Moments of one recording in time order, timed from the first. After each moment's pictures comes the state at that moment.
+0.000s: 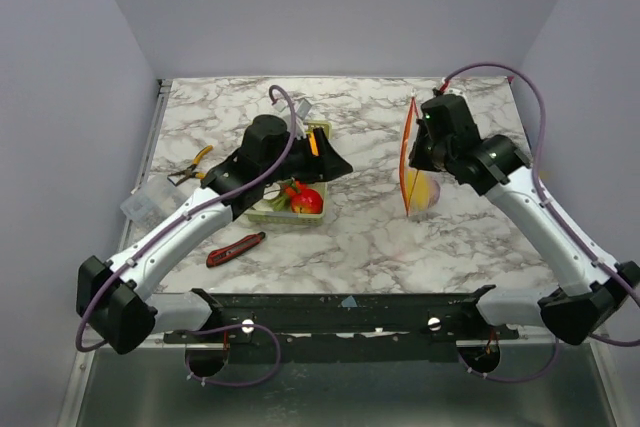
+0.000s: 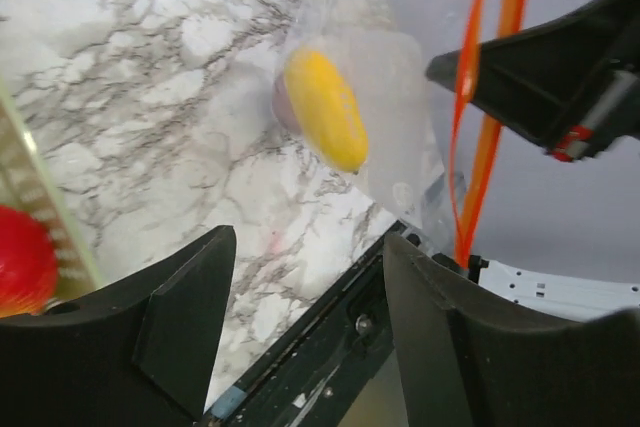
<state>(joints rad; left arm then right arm) -0.68 1.27 1.13 -0.23 0.32 -0.76 0.58 1.26 1.46 -0.91 0.32 0.56</state>
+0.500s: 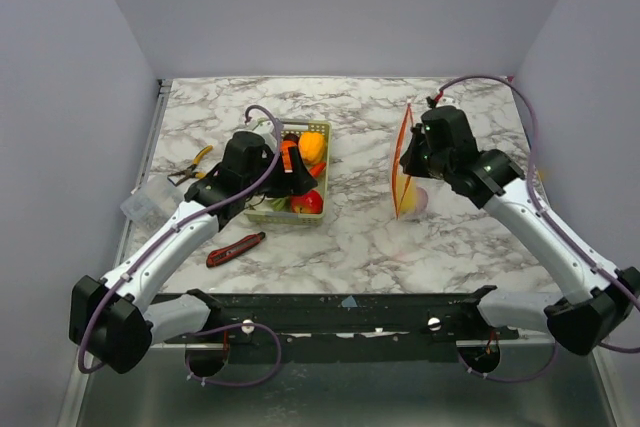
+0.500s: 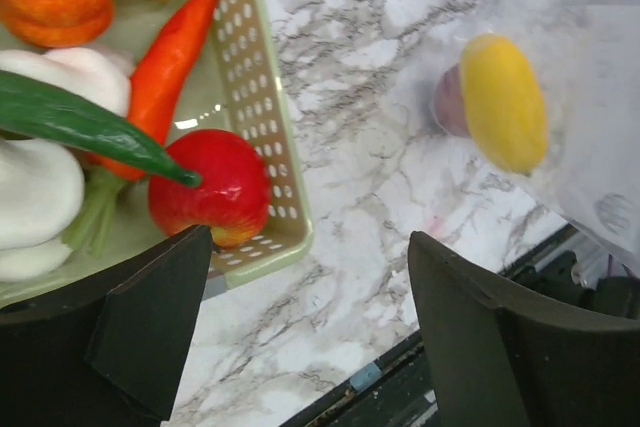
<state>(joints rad) -0.52 1.14 0.93 -0.34 0.23 -0.56 0.58 1.27 1.27 -0.75 0.24 0.53</state>
